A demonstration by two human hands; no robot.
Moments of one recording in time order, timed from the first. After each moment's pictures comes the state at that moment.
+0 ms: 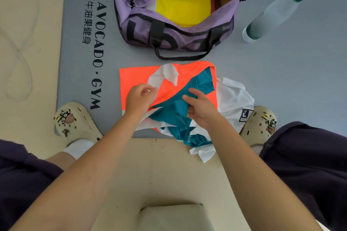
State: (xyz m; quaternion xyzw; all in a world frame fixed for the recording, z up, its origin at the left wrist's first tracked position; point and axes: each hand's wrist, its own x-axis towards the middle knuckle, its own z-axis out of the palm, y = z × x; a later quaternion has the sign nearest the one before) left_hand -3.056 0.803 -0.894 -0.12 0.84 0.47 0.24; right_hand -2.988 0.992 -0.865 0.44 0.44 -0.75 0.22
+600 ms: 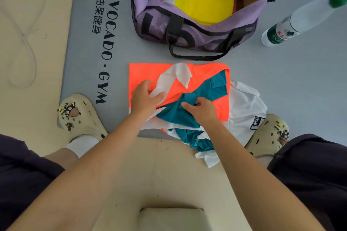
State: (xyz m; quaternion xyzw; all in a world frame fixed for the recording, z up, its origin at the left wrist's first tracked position) left_hand -3.059 0.786 -0.926 -0.13 0.88 0.38 0.24; right_hand -2.996 0.972 -0.903 0.34 0.80 -0.43 0.23
